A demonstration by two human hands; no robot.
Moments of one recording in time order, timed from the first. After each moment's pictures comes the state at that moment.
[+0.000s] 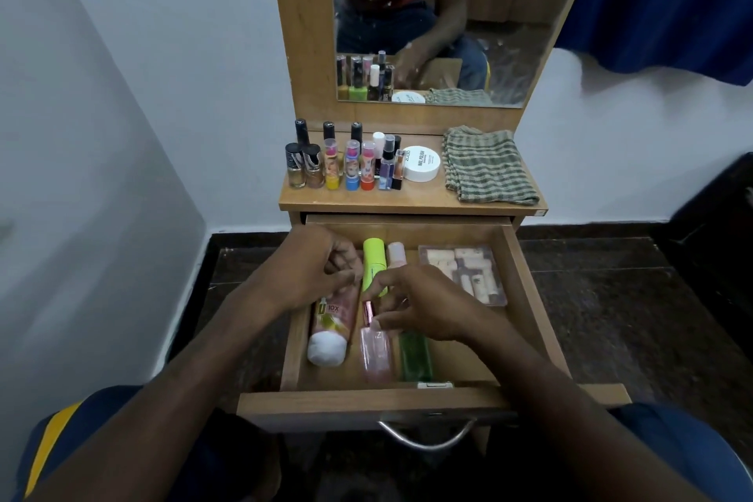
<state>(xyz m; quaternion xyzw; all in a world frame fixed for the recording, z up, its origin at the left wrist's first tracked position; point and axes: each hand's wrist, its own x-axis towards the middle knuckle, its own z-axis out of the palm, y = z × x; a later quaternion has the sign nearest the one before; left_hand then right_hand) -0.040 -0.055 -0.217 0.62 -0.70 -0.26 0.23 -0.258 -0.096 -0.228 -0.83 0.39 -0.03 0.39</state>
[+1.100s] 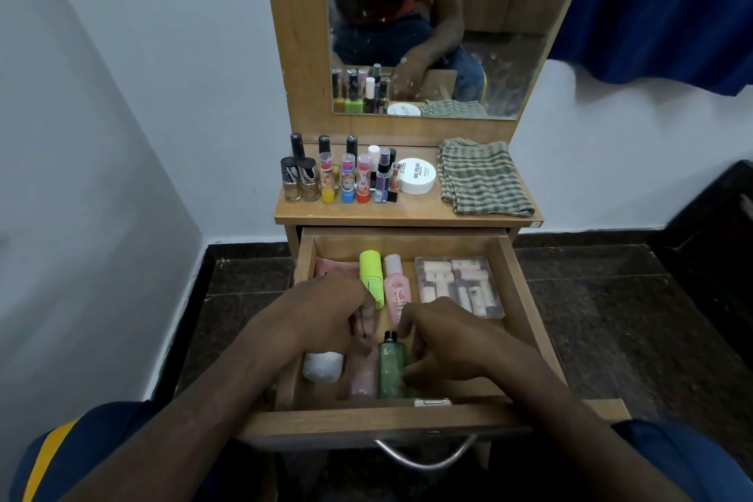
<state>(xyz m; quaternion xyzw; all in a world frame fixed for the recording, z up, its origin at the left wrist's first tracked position) -0.060 -0.046 -0.230 0.59 -0.75 -0.28 0.03 -0.277 -0.082 -0.216 -0.84 0.43 0.14 0.29</state>
